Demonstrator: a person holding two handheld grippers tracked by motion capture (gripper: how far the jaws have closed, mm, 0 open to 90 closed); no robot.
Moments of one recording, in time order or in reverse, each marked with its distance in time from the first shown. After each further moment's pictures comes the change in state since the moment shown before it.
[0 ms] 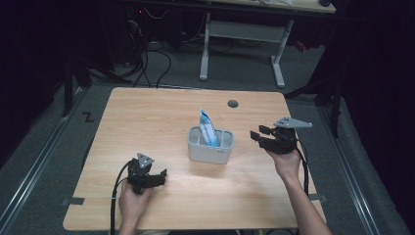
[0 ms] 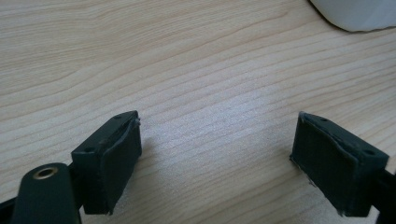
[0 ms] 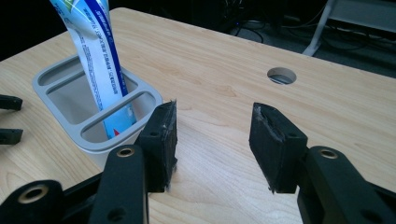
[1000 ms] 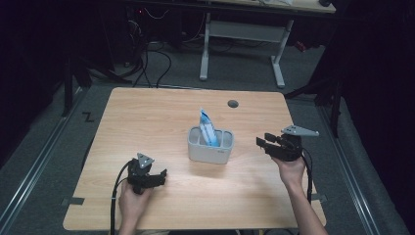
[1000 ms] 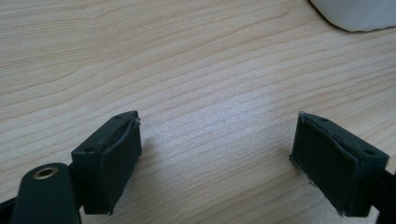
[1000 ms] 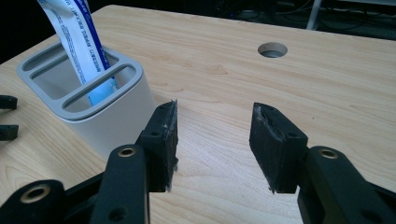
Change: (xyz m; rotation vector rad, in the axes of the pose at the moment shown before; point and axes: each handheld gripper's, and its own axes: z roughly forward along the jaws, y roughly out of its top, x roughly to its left) left arm 0.000 0.000 0.000 0.000 0.000 0.000; right arm -0.013 -0.029 -0.007 0.005 -0.006 0.093
